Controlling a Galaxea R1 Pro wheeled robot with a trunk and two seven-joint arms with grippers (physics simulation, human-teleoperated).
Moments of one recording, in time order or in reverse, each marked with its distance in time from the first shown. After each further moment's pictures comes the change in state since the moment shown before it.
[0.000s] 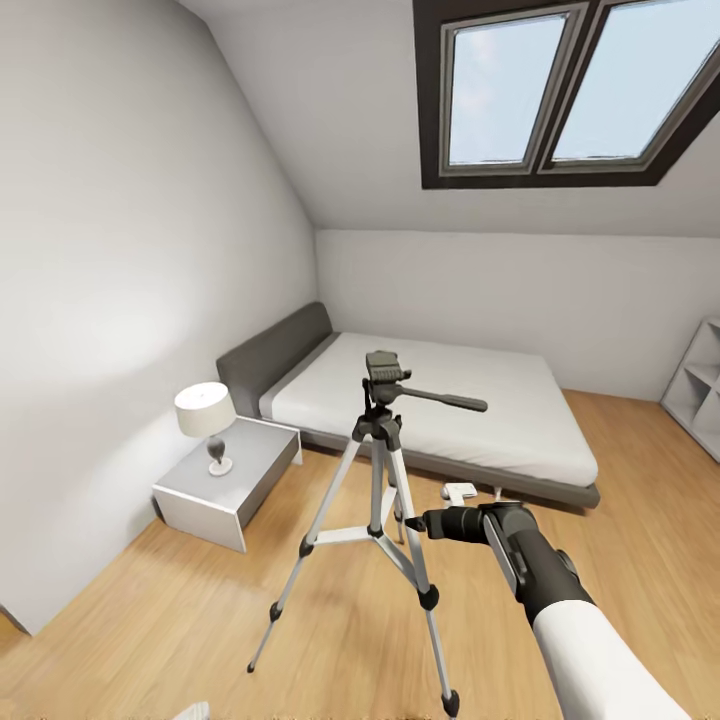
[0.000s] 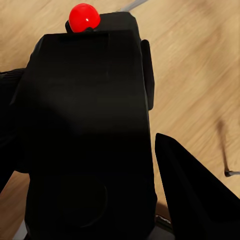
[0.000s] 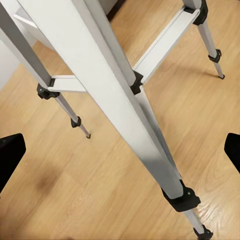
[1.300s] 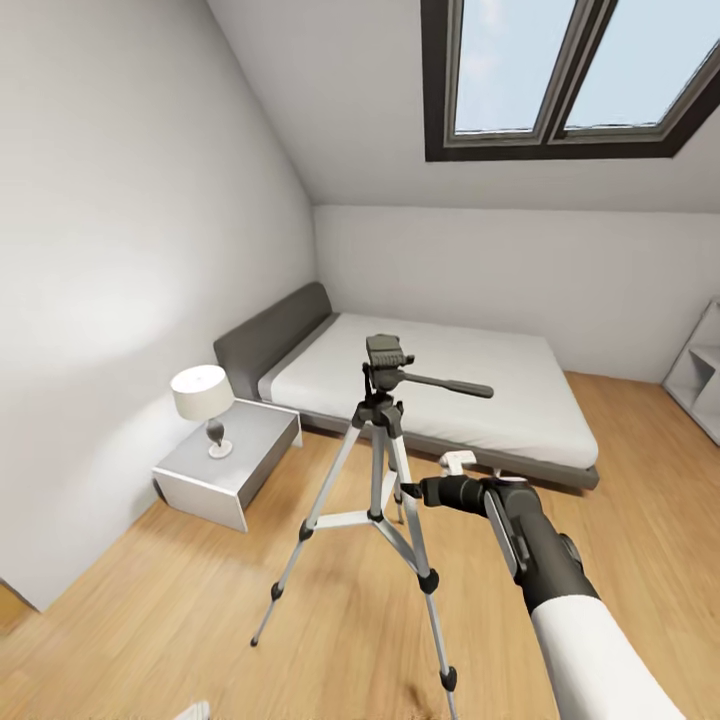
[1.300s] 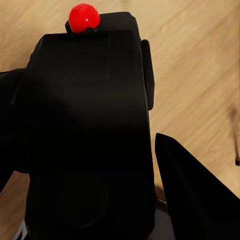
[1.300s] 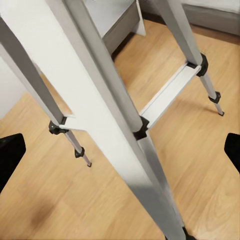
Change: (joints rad) left arm 0.000 0.000 0.000 -0.001 0.000 0.000 0.000; right arm 0.001 0.020 0.003 -0.195 -0.013 0.000 0.010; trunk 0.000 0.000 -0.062
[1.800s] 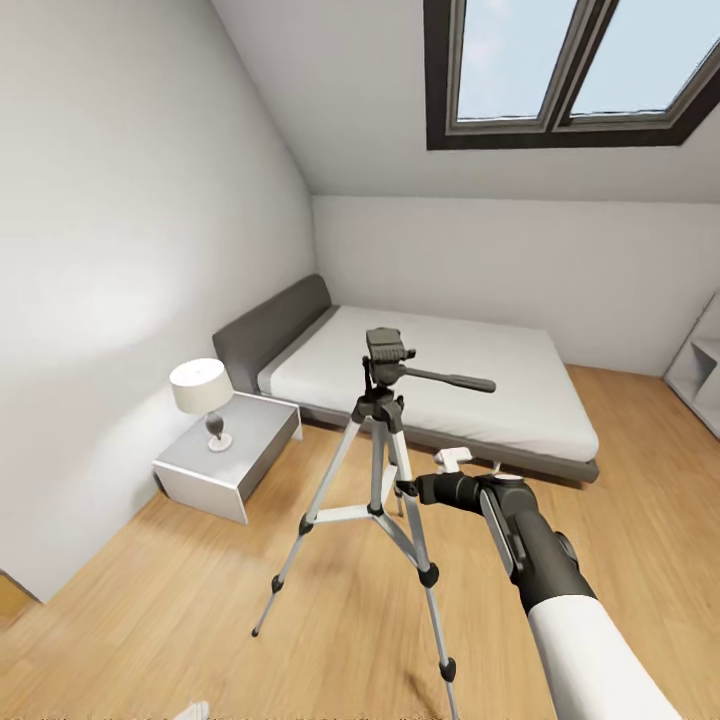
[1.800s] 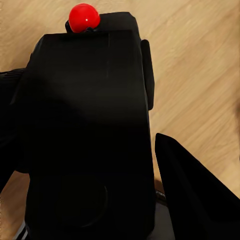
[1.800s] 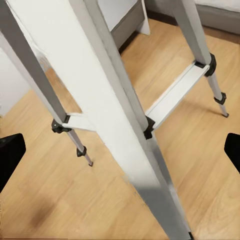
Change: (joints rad) left arm 0.000 0.001 0.000 0.000 0.000 -0.001 0.000; right arm 0.000 0.008 0.020 -0.015 -0.002 -0.012 0.000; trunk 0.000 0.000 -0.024
